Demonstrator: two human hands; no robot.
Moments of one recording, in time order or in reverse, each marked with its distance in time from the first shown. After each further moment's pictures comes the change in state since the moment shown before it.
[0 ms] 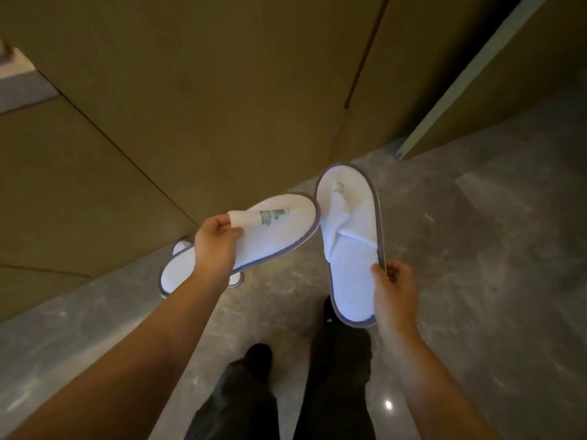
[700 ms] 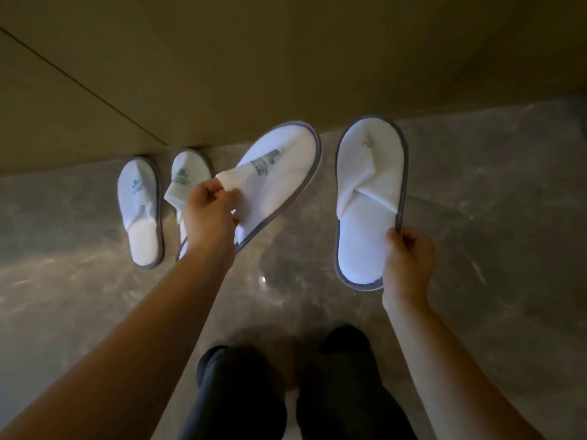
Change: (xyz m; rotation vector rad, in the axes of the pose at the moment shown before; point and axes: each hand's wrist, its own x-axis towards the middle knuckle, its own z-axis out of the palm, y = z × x) left_hand 0.267 -0.267 0.196 -0.336 0.398 -0.202; right_hand 0.338 0.259 0.236 -0.098 -0.278 0.013
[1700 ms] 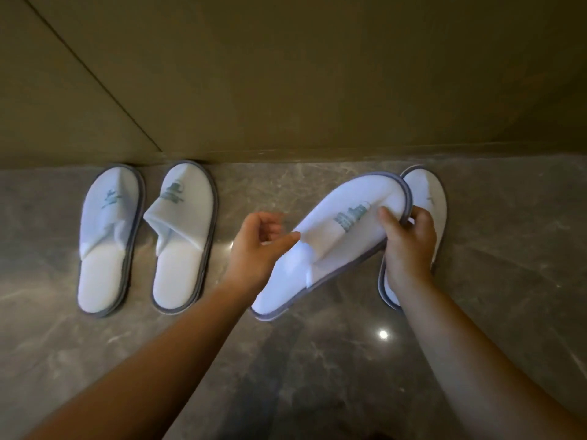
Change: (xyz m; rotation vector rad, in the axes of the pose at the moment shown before) left_hand 0.115 -0.130 0.019 0.099 -0.312 0.249; right_hand 0.110 0.066 0.147 0.189 -0.086 -0.301
